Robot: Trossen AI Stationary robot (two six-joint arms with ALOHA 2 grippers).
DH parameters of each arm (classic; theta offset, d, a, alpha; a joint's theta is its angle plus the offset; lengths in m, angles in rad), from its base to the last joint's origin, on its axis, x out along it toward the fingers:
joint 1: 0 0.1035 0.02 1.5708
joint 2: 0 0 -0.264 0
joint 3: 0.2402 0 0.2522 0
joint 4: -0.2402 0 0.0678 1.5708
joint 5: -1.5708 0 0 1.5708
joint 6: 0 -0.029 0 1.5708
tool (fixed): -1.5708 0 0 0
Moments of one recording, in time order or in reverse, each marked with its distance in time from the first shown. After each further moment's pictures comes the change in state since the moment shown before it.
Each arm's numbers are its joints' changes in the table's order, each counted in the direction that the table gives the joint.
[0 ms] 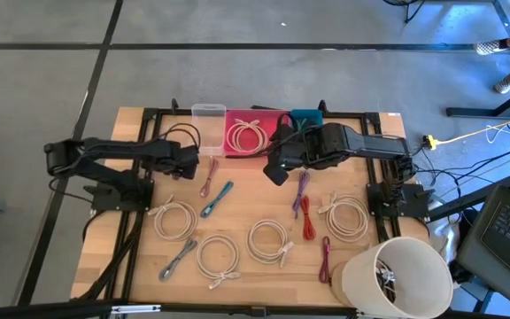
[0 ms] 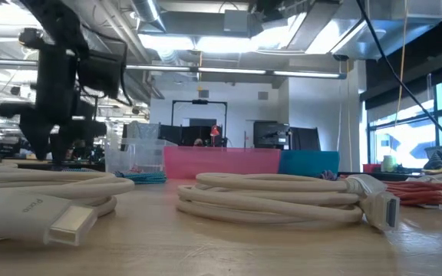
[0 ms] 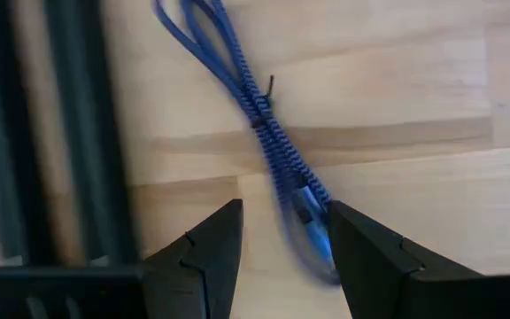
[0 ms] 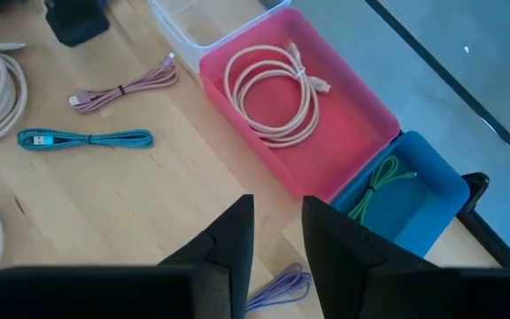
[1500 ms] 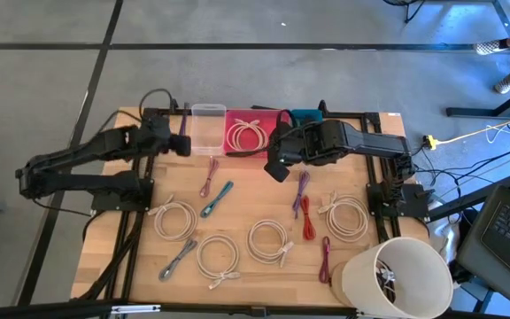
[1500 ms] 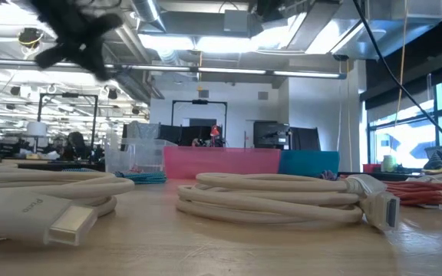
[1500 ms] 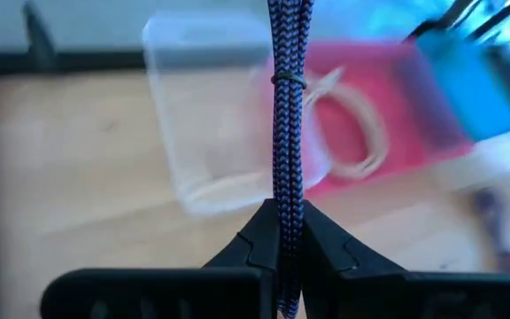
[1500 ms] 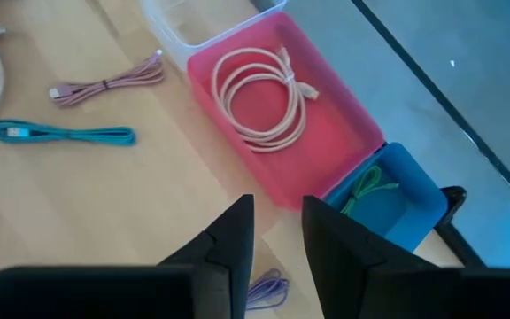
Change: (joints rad) left arm -0.013 0.472 0.272 0.044 -0.055 -0.171; right arm -0.034 -0.001 0.000 0.000 0.011 0.087
